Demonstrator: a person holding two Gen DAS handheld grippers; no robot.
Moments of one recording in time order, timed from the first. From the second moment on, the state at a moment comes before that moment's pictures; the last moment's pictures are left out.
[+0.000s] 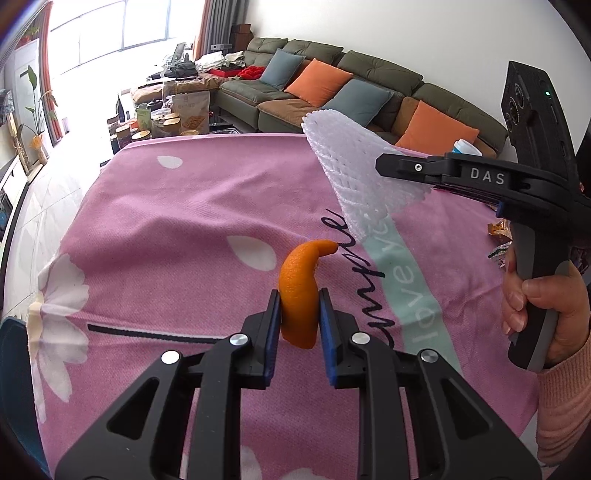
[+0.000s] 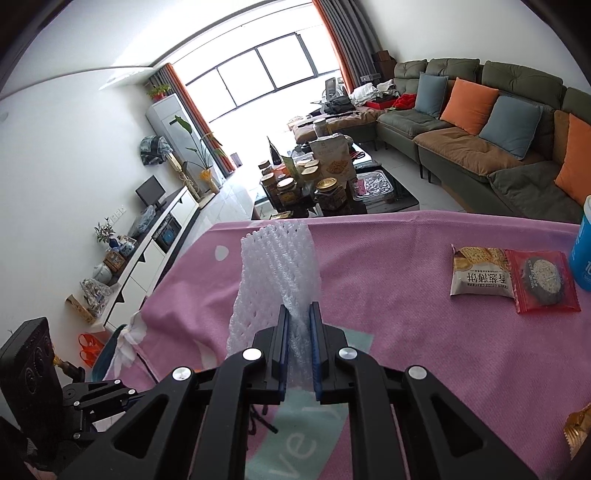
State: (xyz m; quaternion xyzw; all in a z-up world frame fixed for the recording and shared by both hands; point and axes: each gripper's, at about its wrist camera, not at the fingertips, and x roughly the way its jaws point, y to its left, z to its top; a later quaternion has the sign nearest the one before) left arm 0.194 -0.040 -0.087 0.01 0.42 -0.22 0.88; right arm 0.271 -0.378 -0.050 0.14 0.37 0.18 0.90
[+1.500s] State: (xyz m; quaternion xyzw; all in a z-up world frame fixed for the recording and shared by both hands) left arm 0.082 0.052 -0.057 -0.01 0.37 -0.15 0.91; right arm 0.174 -0.322 -0.051 0.17 0.35 0.30 0.87
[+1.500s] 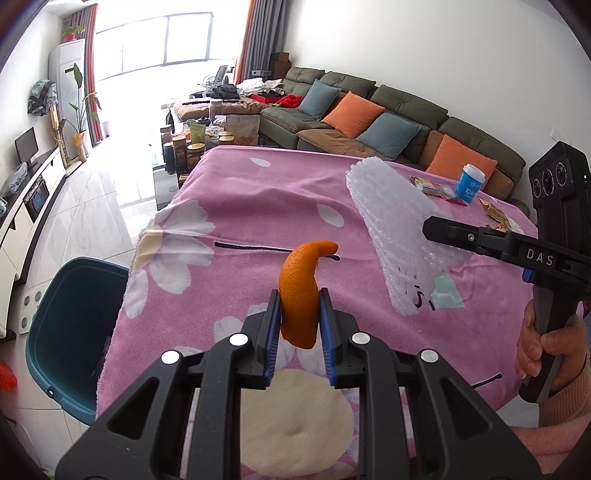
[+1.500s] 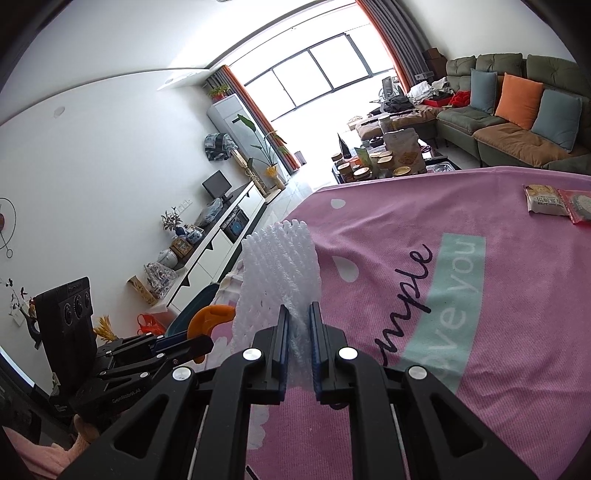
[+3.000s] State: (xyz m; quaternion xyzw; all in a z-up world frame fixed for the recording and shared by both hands) left arm 0.064 0.084 -0.047 -0.02 0.36 -0.12 0.93; right arm 0.184 -0.282 -0.055 0.15 0.36 0.35 0.85
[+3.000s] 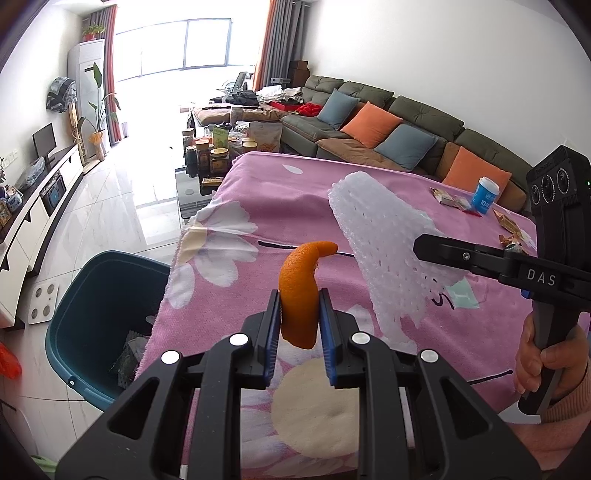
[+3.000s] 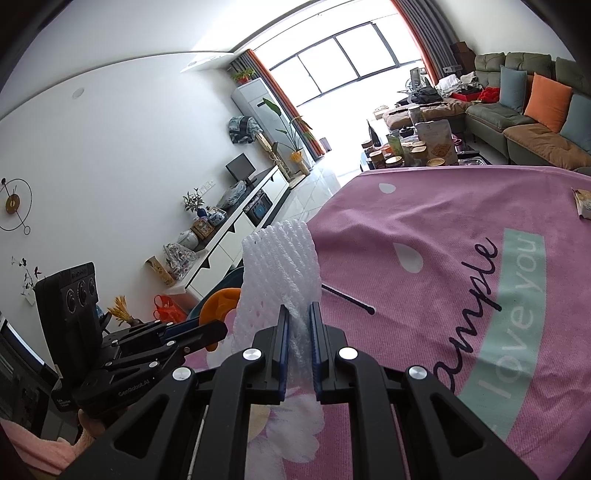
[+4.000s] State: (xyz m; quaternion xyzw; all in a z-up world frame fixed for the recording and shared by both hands) left arm 0.053 0.119 -0.044 -0.04 0.35 -0.08 0.93; right arm 0.184 -0.237 -0.052 0.13 0.37 0.39 0.84
